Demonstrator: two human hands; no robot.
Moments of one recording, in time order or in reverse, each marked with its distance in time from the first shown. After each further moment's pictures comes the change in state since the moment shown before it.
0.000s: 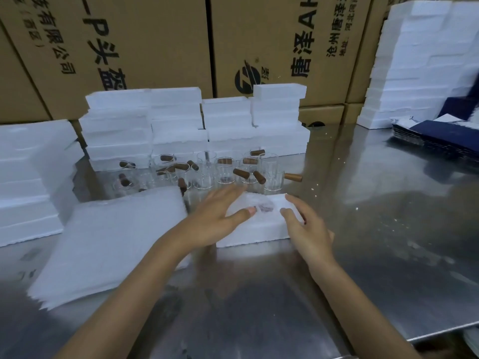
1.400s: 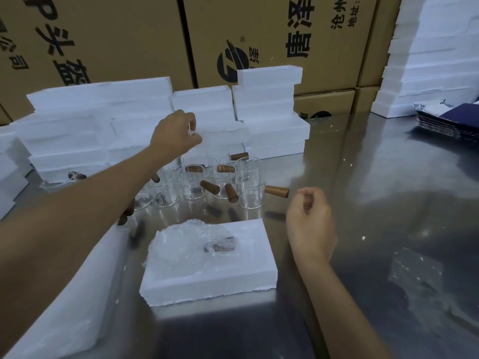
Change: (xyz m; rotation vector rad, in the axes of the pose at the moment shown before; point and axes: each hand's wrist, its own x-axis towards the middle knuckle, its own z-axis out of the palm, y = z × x) left_hand 0.241 -0.063 -0.072 0.489 0.515 -0.127; right_hand 0.124 0.027 0.004 0.084 0.304 0.055
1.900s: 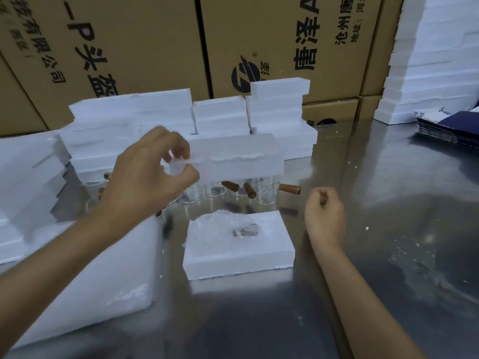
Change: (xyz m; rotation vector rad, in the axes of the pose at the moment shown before) left_hand -0.180 0.025 -0.138 -0.220 0.192 0.186; right_hand -0.002 0.001 -0.005 0.094 0.007 0.016
